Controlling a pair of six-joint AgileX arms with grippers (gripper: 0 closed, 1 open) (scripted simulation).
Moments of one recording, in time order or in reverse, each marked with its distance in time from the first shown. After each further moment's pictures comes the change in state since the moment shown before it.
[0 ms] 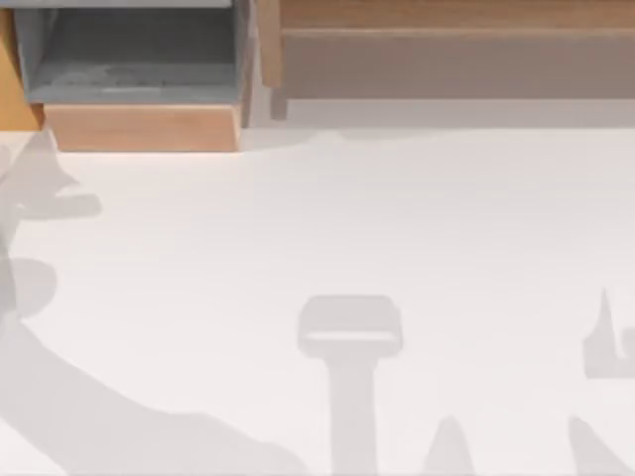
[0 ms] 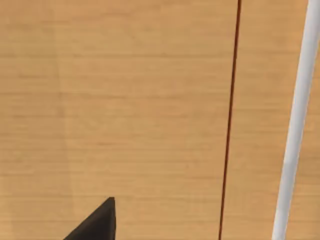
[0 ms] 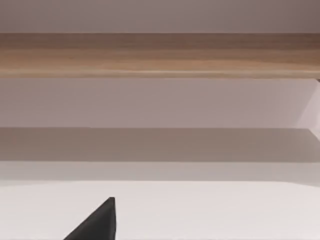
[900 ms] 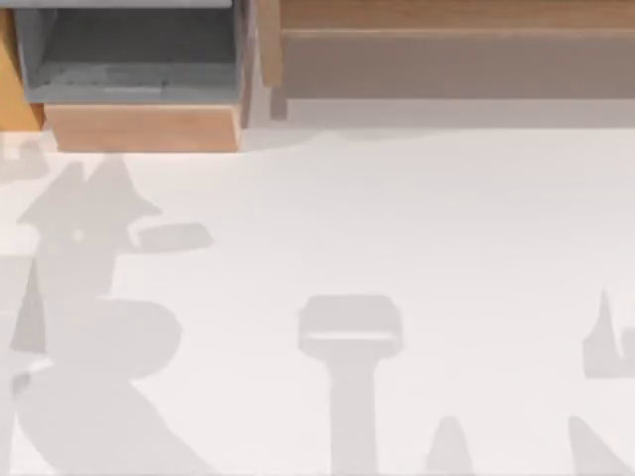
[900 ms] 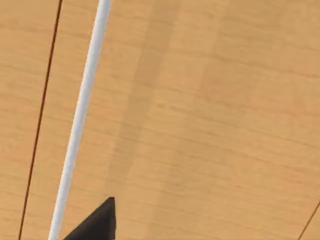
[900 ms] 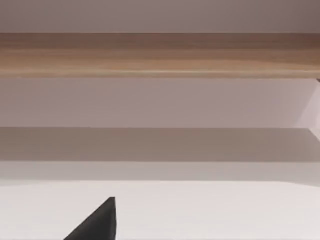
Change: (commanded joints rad) left arm -0.057 -0.381 -0.201 -0.207 -0.080 -0.269; right arm 0.000 0.000 0.000 0.000 0.000 0.000
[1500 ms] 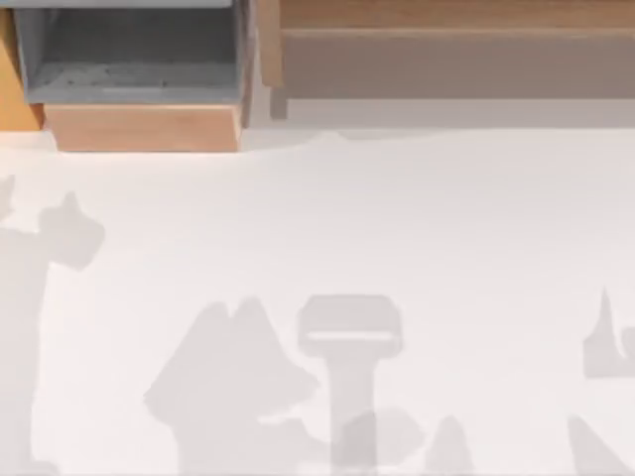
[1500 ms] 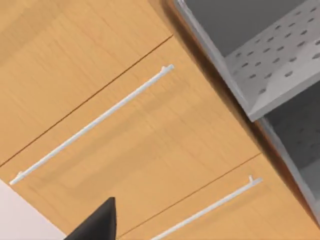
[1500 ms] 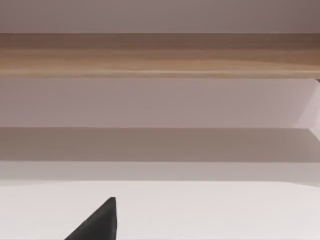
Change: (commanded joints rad) left arm -0.152 -0.928 -0.453 -0.482 -0.201 -0.636; right arm 0.000 0.000 0.000 0.000 0.000 0.000
